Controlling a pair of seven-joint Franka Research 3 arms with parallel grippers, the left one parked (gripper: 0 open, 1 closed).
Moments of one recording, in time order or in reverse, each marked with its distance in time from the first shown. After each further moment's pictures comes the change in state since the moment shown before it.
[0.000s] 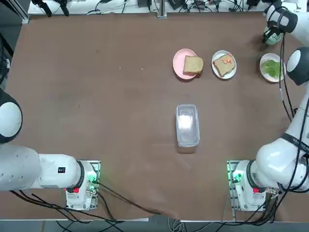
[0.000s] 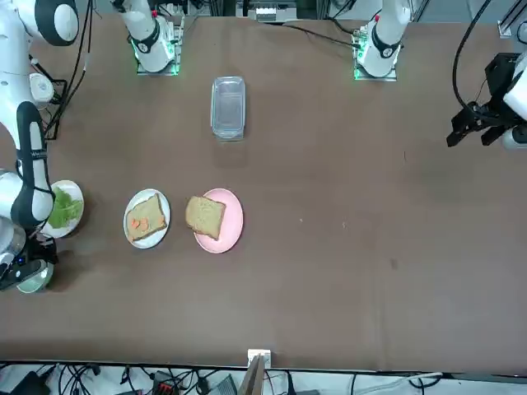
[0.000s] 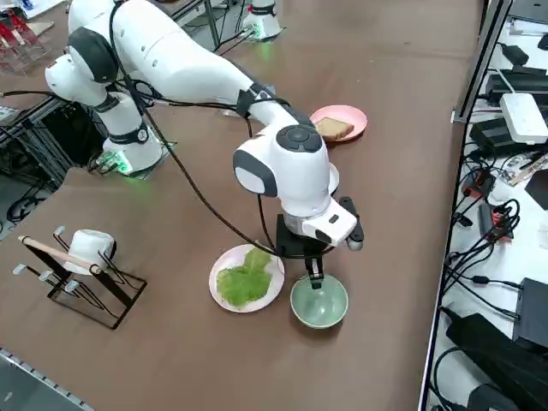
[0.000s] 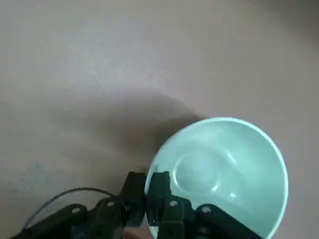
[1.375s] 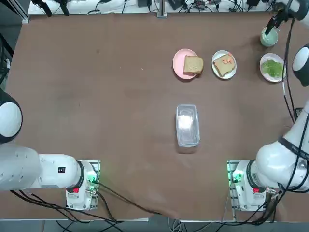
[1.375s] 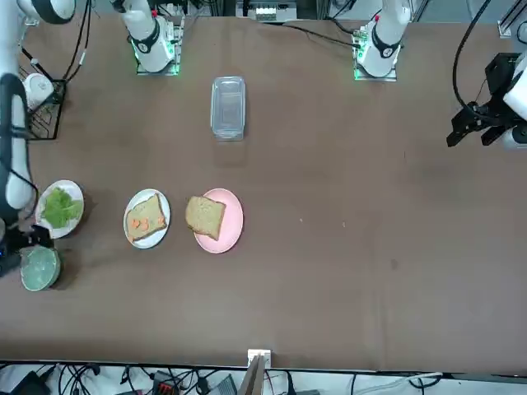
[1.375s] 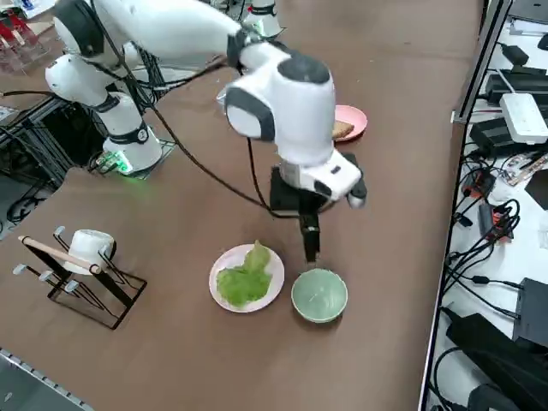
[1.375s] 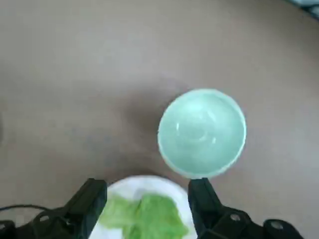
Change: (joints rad) arm 0.012 -0.200 0.010 -0.033 0.000 -0.268 0.027
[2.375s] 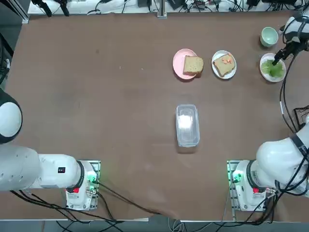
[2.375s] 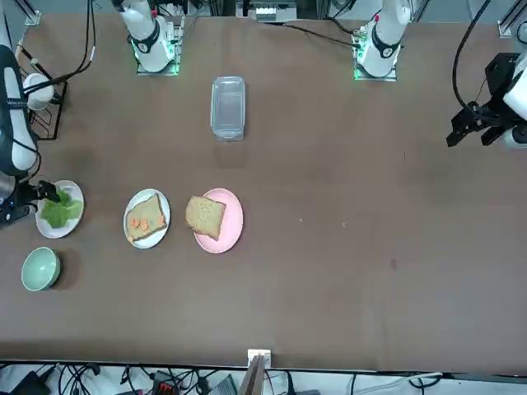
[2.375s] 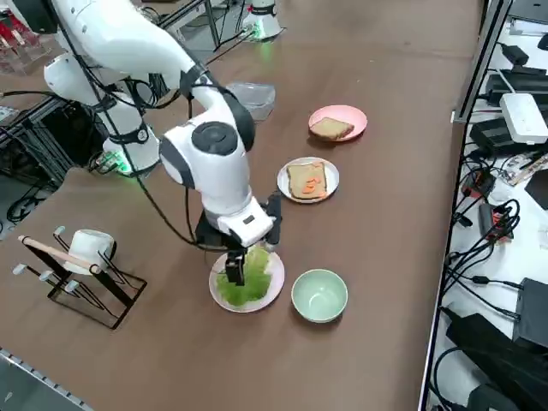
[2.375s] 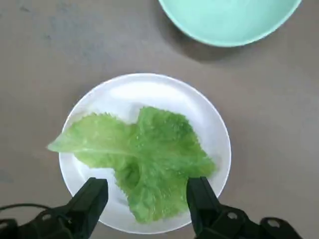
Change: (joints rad) arm -0.157 -0.140 -0.007 -0.477 0.000 0.281 -0.060
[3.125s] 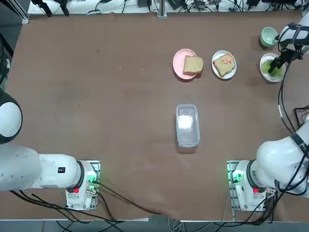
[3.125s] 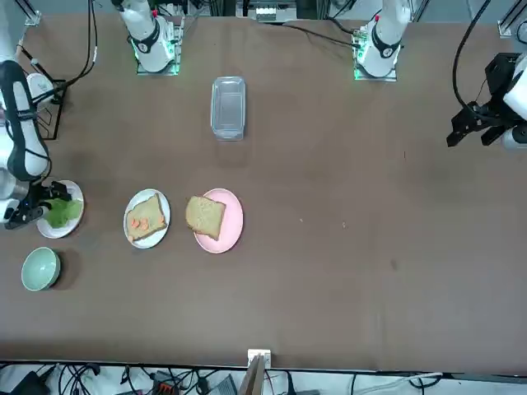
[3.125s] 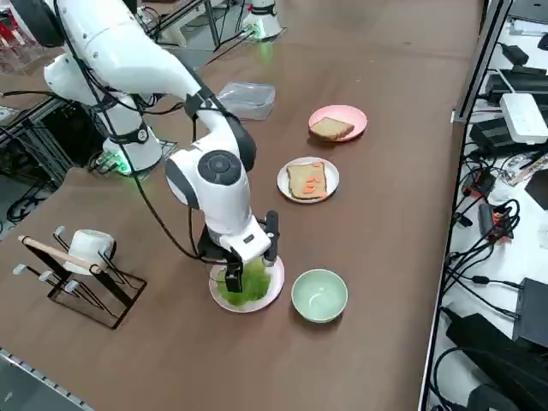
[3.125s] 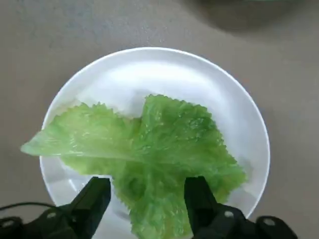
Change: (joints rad) arm -0.010 0.076 0.000 -0.005 -0.002 0.031 -0.006
